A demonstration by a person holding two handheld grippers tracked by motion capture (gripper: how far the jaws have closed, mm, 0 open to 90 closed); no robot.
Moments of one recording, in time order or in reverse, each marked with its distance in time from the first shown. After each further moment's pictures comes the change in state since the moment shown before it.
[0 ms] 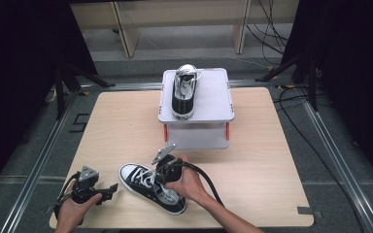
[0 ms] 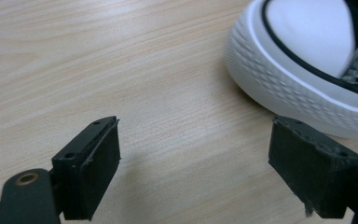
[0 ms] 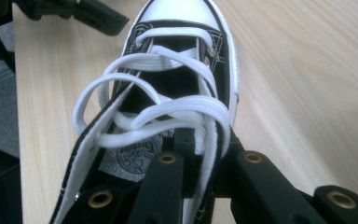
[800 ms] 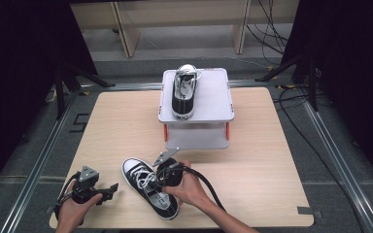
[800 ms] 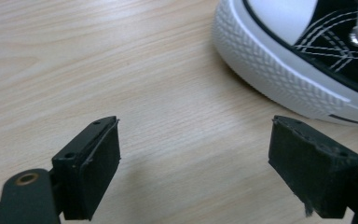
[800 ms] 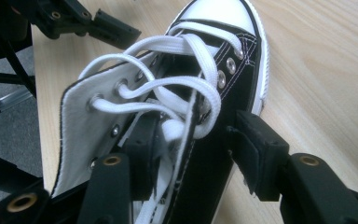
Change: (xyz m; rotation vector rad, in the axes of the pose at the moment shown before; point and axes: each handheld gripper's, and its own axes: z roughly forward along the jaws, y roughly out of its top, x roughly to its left) left arm -0.001 0.001 -0.001 -0.005 0.009 0.001; right arm 0.009 -0.007 0.004 -0.070 0.008 0.040
